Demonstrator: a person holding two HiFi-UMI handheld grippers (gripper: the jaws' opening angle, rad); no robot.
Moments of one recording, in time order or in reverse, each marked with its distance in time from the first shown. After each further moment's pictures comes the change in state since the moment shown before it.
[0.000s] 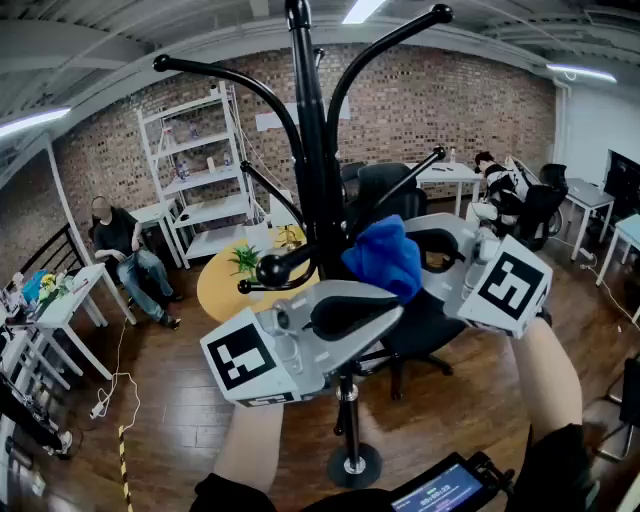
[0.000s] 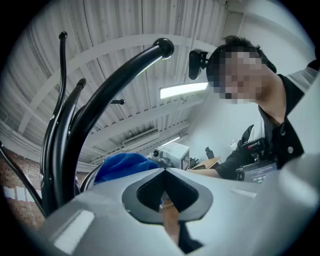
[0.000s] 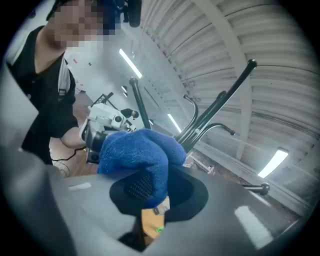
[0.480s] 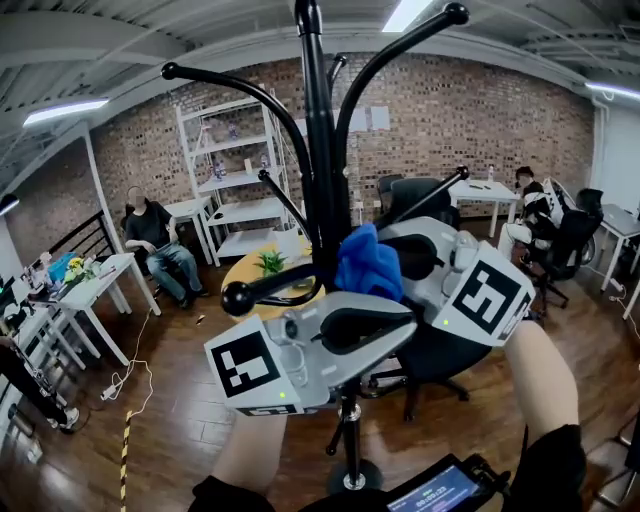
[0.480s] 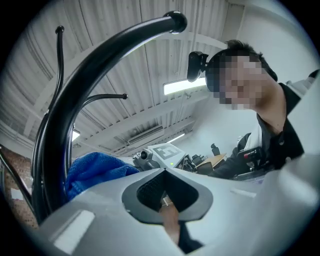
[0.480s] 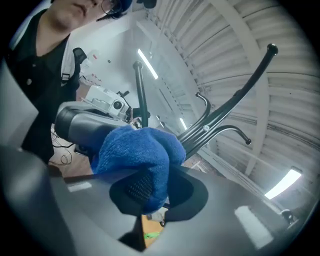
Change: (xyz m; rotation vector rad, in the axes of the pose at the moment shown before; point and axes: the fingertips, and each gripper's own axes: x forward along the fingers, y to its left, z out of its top) left arm 0.020 0.017 -0.002 0.010 0.016 0.073; right arm 0.044 -0.012 0.000 -0.172 -0.054 0.107
